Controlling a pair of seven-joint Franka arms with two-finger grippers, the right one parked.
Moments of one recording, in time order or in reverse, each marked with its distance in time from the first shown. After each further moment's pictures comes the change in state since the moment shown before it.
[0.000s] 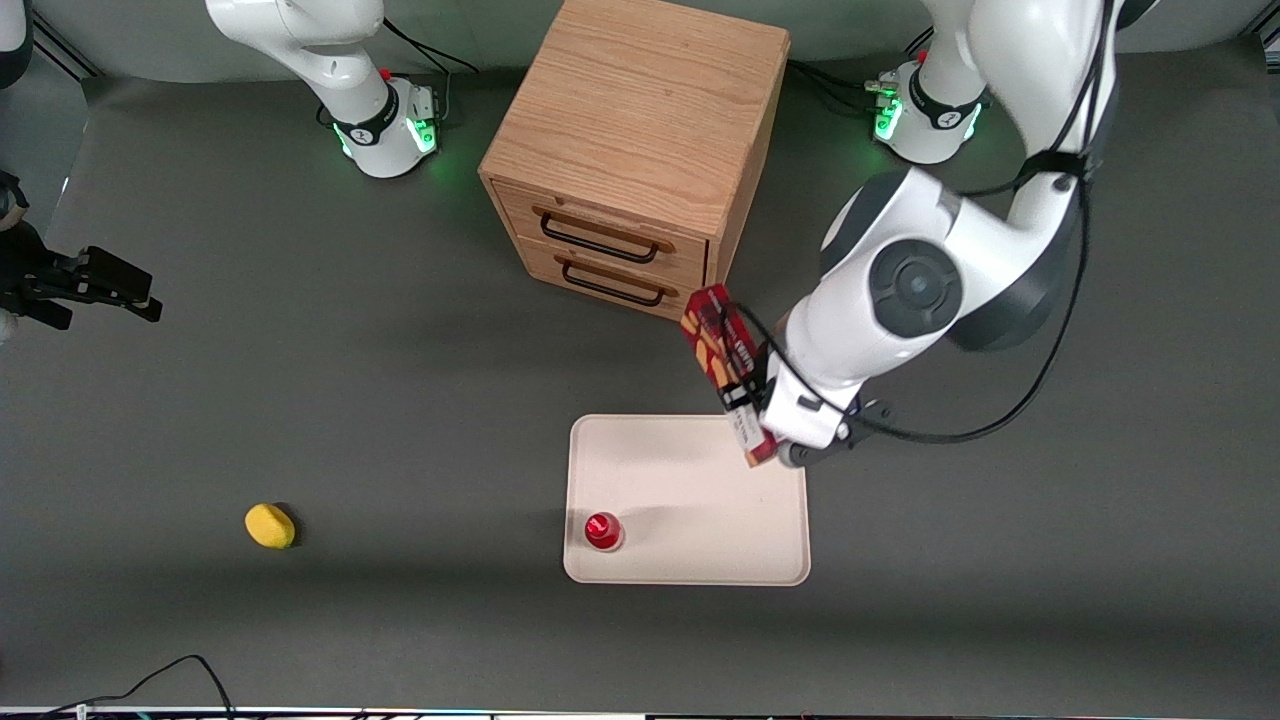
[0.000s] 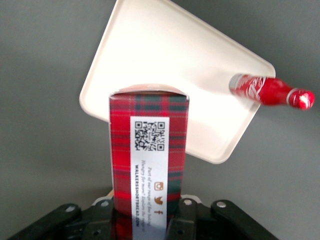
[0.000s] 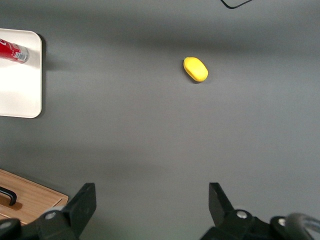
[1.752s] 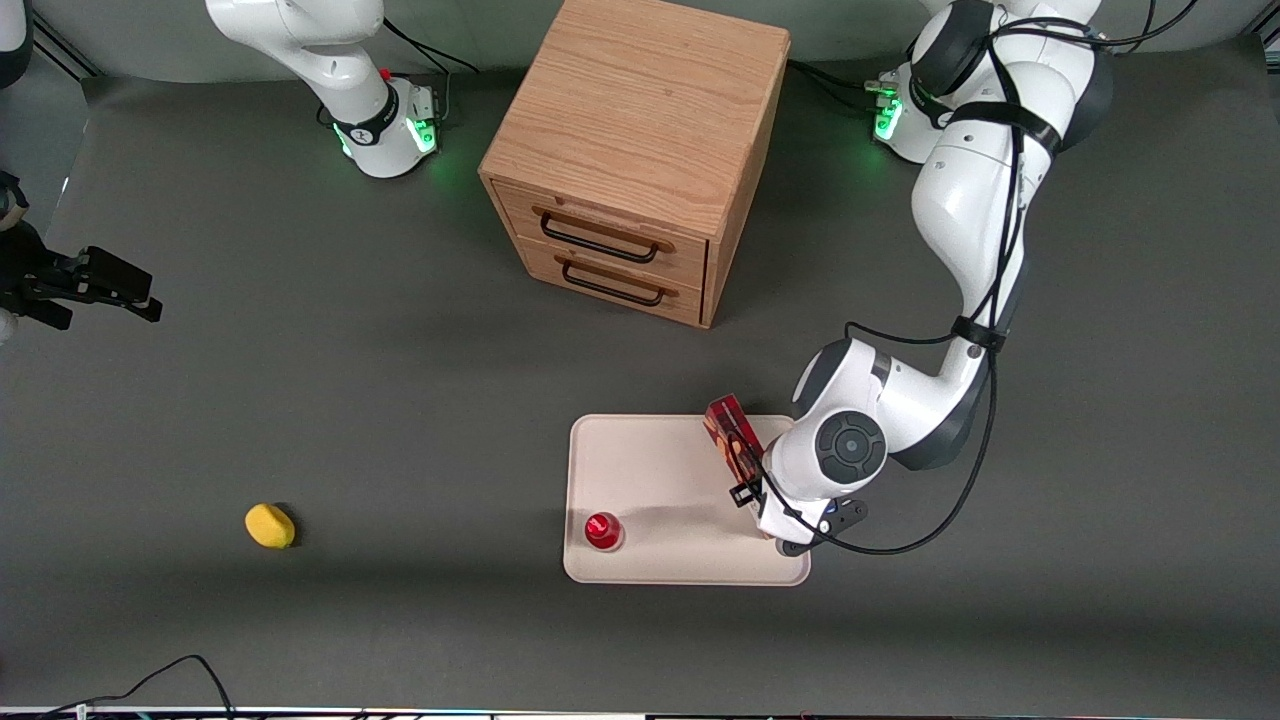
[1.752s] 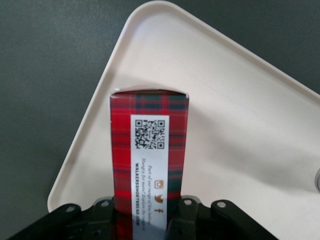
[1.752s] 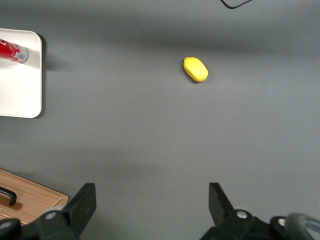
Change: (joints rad) arm 0.023 0.342 0.017 0.065 0.158 0.230 -0.009
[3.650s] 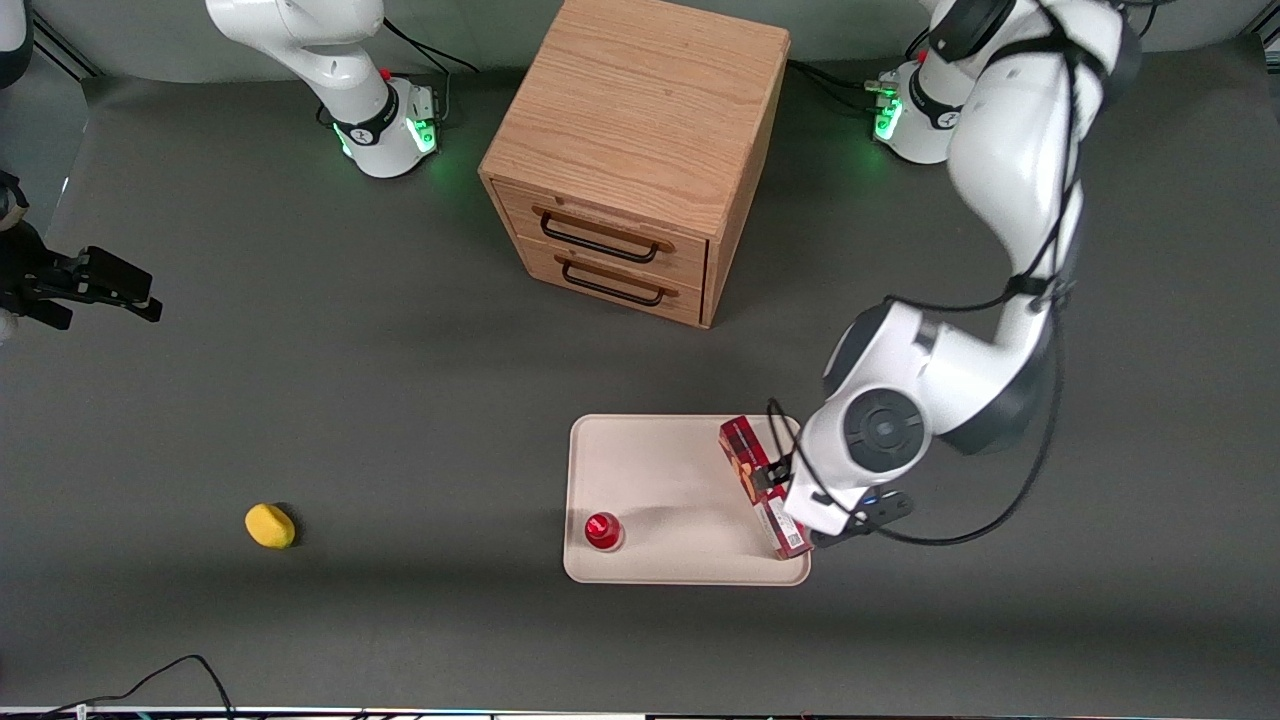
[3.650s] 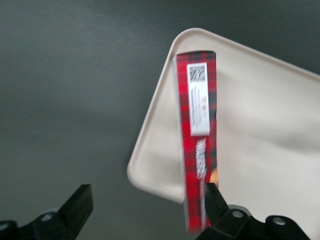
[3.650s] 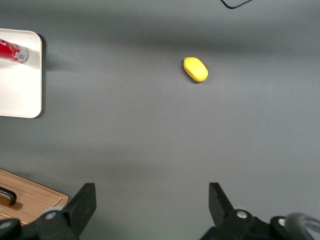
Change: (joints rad) arm 0.044 -0.184 -0.020 0.061 0.046 -0.364 0.160
